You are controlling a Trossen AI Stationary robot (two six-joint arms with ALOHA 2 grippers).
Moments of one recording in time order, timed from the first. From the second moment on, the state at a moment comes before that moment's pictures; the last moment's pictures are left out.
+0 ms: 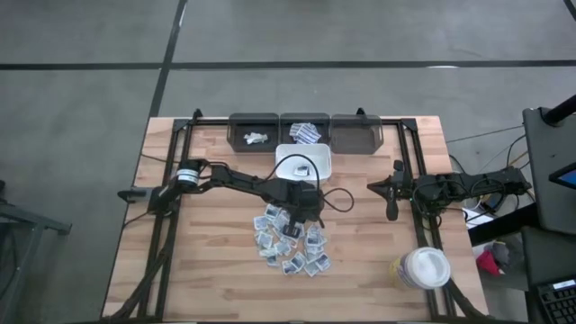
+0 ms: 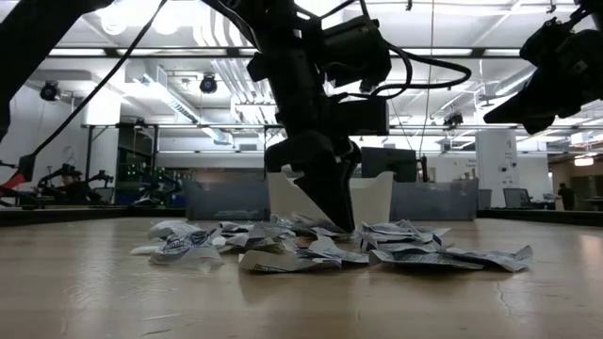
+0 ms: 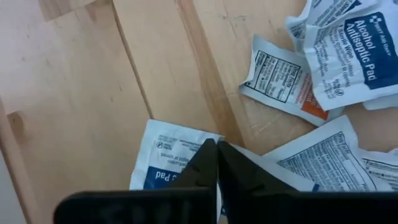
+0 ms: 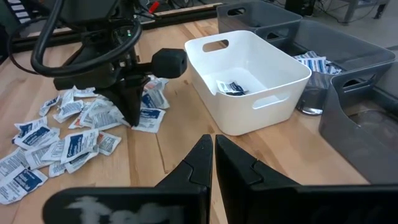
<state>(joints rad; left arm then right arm) -0.04 2.14 1.61 -0.59 0.02 0.31 0.19 0.17 0.20 -0.41 0.42 0.28</state>
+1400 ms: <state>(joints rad) 0.01 2.12 2.03 -0.84 -0.53 0.28 0.19 0.17 0.20 -0.41 0.42 0.28</state>
